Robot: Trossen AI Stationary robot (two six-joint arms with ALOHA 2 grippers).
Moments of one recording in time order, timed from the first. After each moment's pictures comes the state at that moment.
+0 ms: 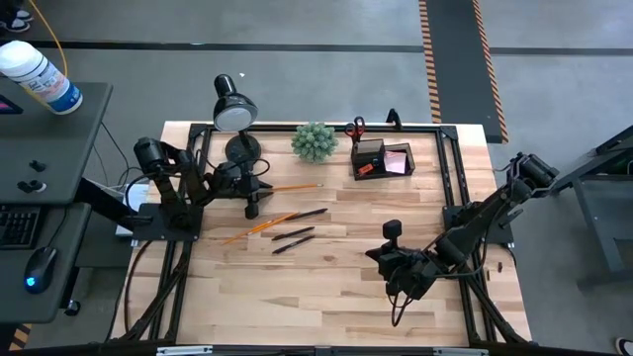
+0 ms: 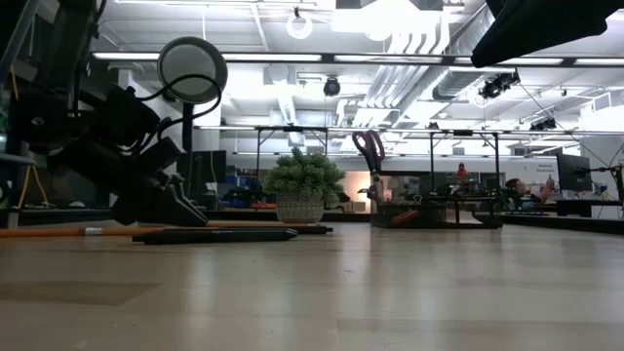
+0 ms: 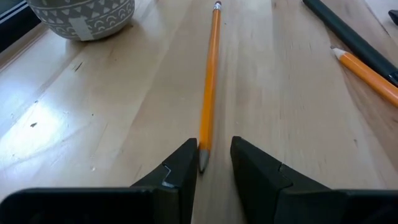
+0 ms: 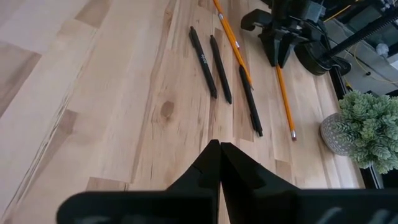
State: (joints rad) left arm 0.67 1.80 0.05 1.14 0.26 0.31; right arm 0.70 1.41 0.90 -0.41 0.75 0.15
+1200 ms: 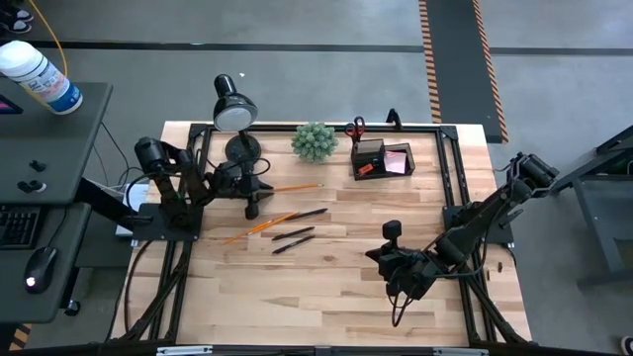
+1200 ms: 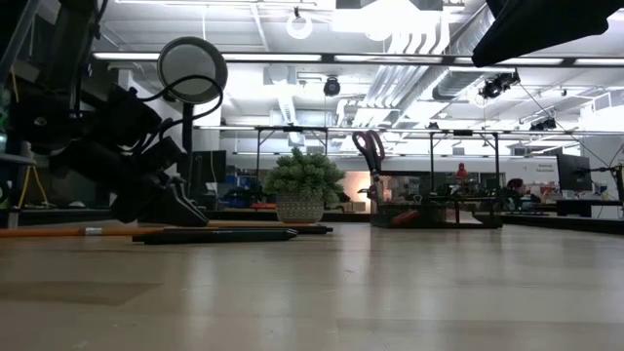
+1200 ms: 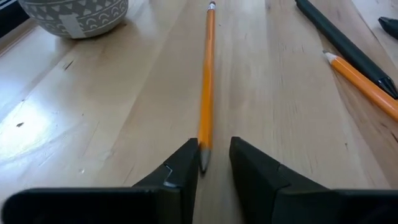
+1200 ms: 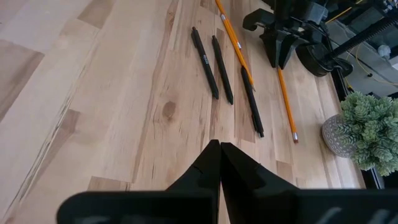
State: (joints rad) left arm 0.68 1.80 0.06 1.13 0.29 0.29; right arm 0.70 1.41 0.90 -0.41 0.75 0.14
